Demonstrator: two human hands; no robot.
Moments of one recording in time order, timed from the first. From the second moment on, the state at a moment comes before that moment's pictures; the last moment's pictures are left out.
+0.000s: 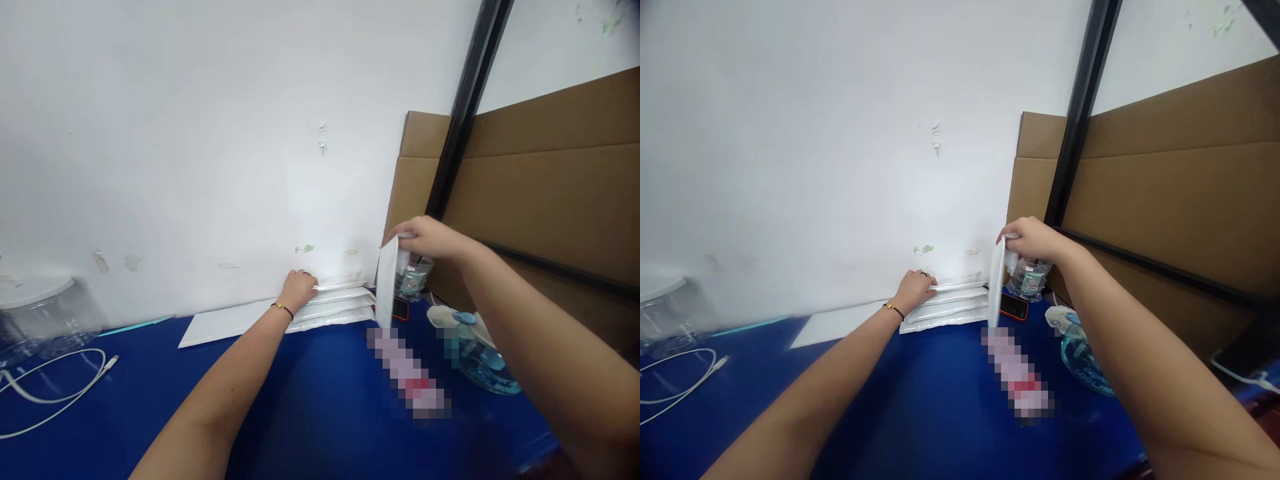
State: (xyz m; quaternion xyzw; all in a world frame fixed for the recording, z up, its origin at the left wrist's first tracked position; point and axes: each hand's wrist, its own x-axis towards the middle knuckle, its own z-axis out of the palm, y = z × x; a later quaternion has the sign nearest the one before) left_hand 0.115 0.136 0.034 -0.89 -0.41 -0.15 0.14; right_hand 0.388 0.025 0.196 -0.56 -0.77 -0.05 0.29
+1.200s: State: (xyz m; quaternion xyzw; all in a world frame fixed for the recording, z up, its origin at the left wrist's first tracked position) left_hand -0.051 0.082 0.013 -0.83 -0.56 0.00 -0.03; right_hand 0.283 -0.013 0.070 -0.48 -0.77 0.11 0.41
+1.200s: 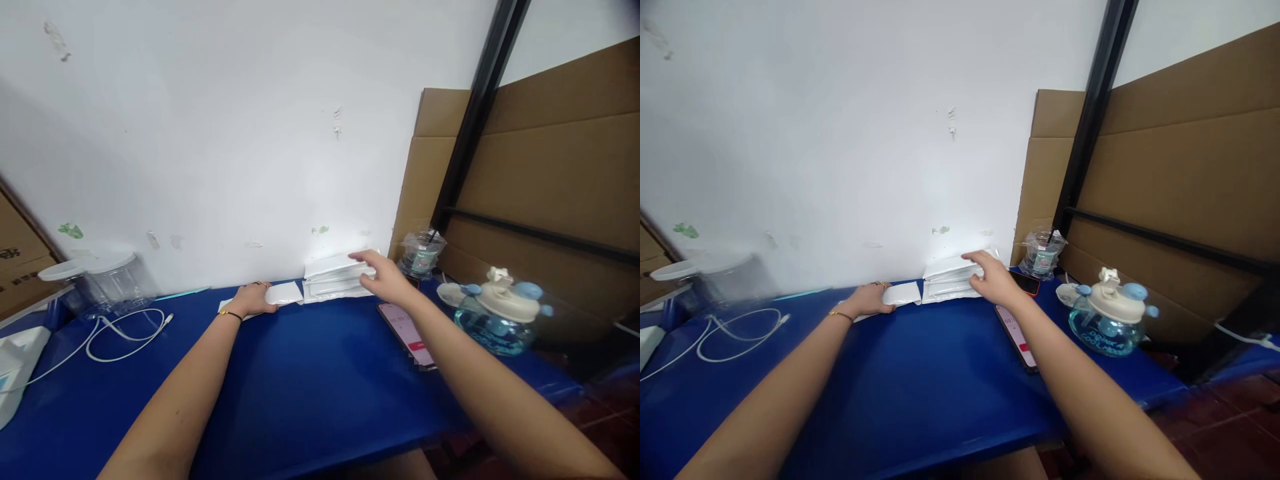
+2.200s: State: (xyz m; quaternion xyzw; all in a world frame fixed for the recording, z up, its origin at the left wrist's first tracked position) left_hand 0.044 -0.035 0.116 -0.90 -0.41 -0.01 0.17; right_hand 0.223 -0.027 -0.013 -0.29 -0.14 0.74 0.59
